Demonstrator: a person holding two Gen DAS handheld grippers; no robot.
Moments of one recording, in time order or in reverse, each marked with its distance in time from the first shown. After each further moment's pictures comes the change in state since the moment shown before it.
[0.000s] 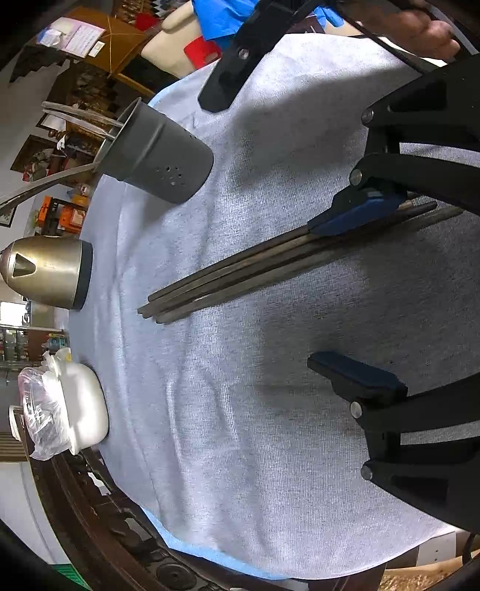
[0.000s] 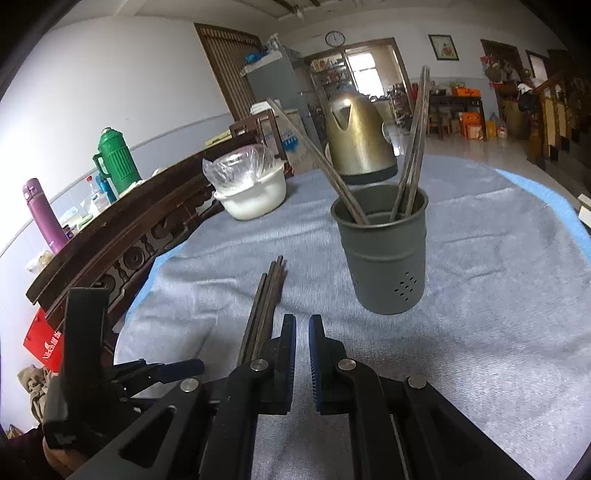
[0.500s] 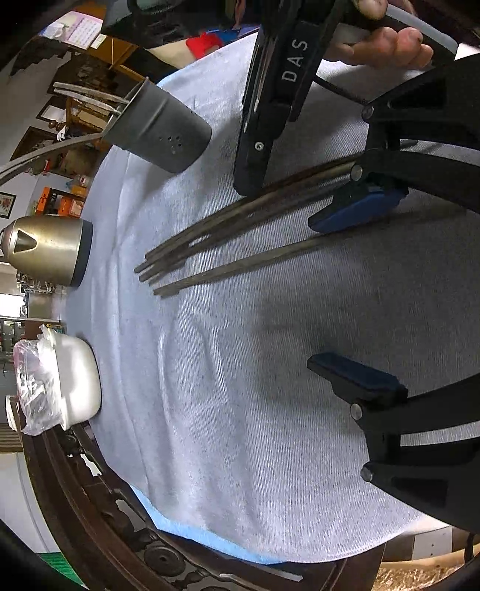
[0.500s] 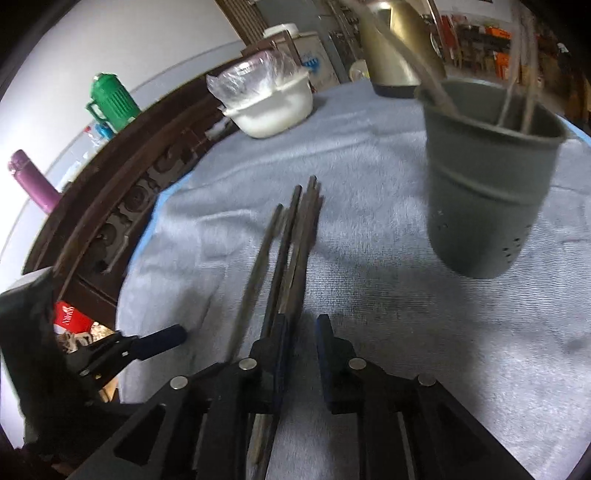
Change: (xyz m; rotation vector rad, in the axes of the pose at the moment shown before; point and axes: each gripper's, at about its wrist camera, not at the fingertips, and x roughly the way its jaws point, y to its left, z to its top) left arm -0.010 0.037 -0.004 -0.015 0.014 0.030; right arm 0.089 0.019 -0.004 0.008 0.330 0.090
